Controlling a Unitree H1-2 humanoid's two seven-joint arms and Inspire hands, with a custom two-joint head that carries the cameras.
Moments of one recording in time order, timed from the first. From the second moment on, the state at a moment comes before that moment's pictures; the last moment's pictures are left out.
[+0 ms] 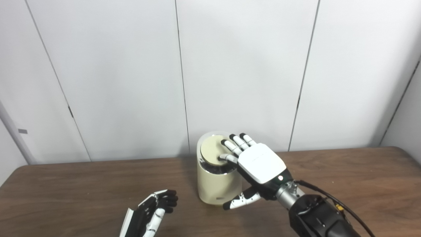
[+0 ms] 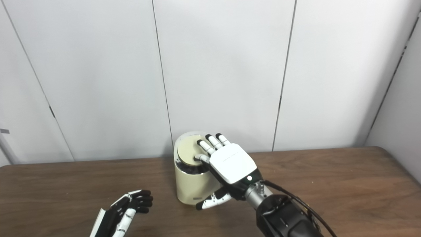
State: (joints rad) left arm -0.08 0.05 -0.02 0.04 0.06 -0.25 -0.05; right arm -0.50 -0.34 0.41 -0.20 -1.26 0.03 0.27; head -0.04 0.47
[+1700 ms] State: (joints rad) left arm -0.07 0.05 -0.03 0.03 0.05 -0.21 -0.07; right arm -0.40 -0.29 0.30 -0.13 -1.23 0.02 0.09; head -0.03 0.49
